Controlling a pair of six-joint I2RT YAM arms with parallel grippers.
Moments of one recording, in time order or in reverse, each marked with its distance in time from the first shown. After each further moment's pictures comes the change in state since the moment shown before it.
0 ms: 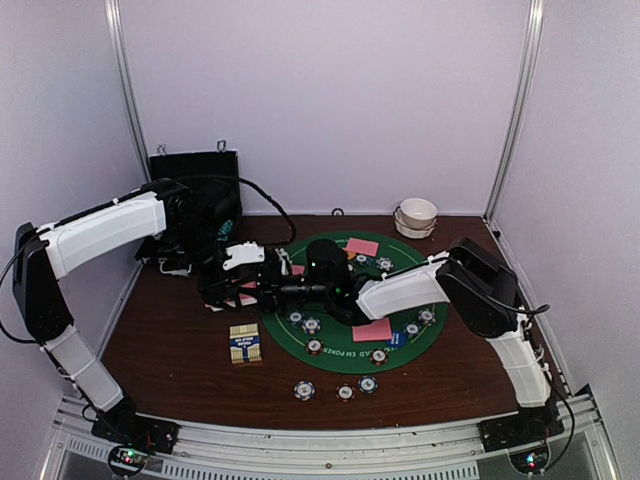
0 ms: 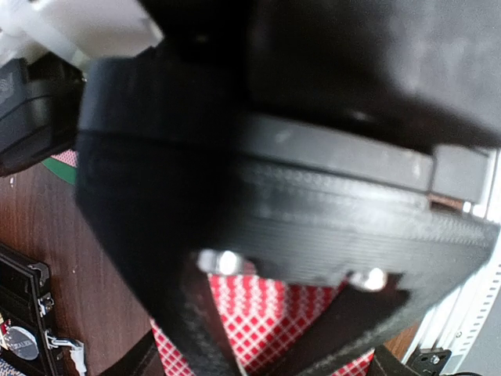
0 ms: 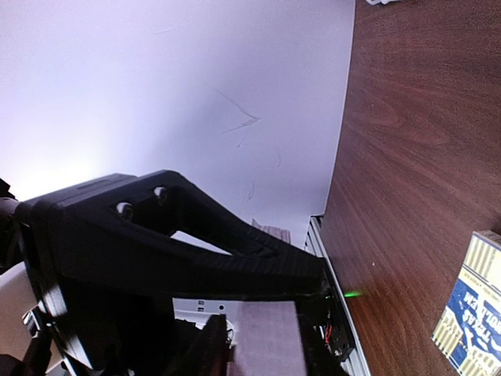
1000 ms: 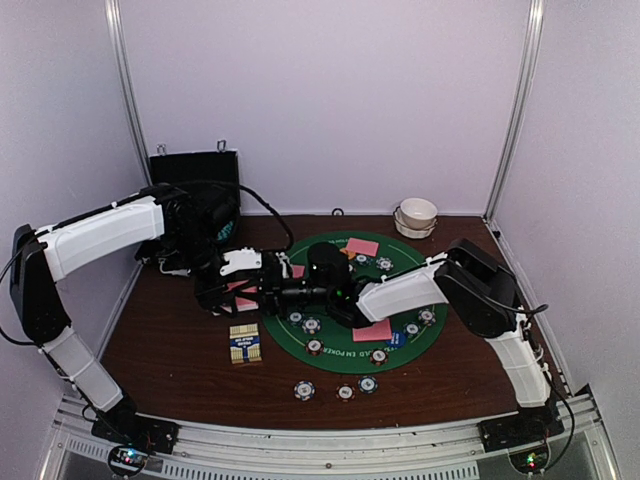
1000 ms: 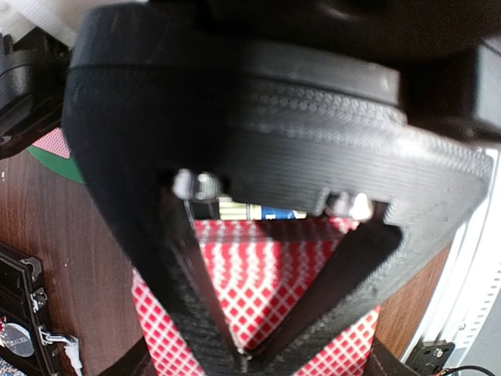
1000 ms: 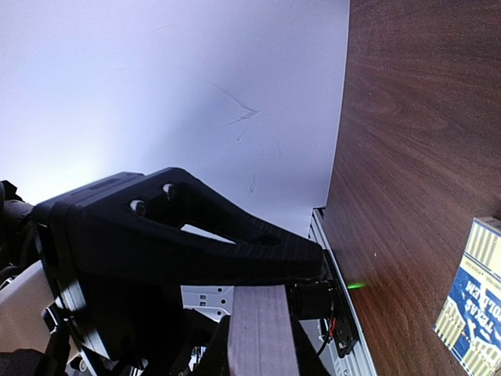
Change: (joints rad) left arm 0.000 -0.018 -0.046 0.003 -0.014 0.031; right arm -0.001 0.010 -0.014 0.037 -0.030 0.040
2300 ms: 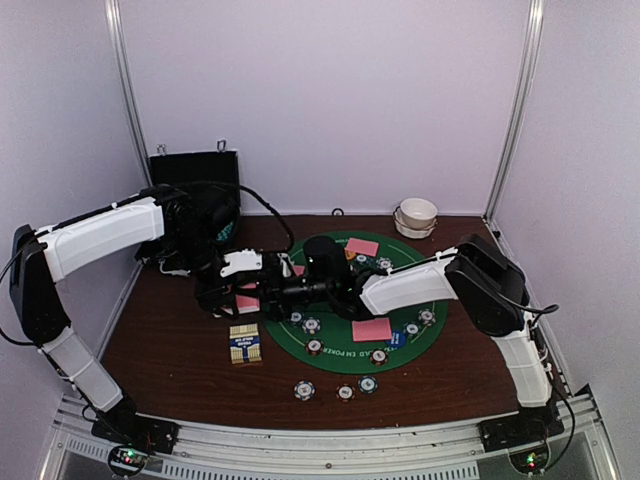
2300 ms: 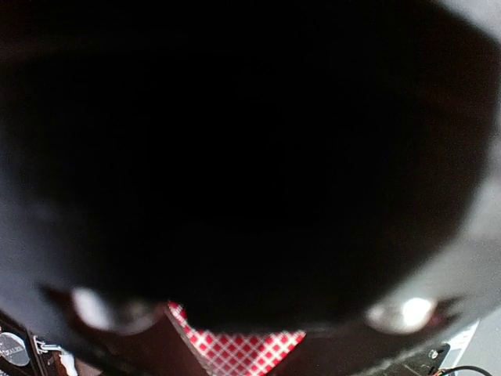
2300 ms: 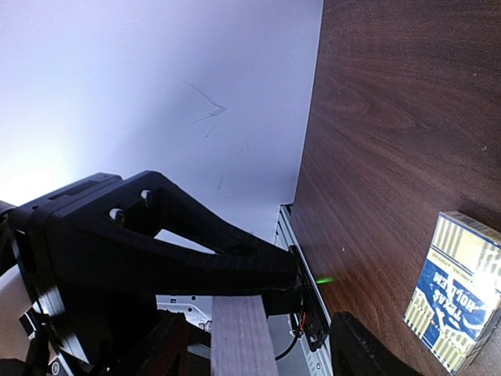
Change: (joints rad) left arm 0.000 -0.002 -0.008 0.000 0.032 -0.003; right arm -0.006 -0.052 0.011 -0.205 0.003 -0.148
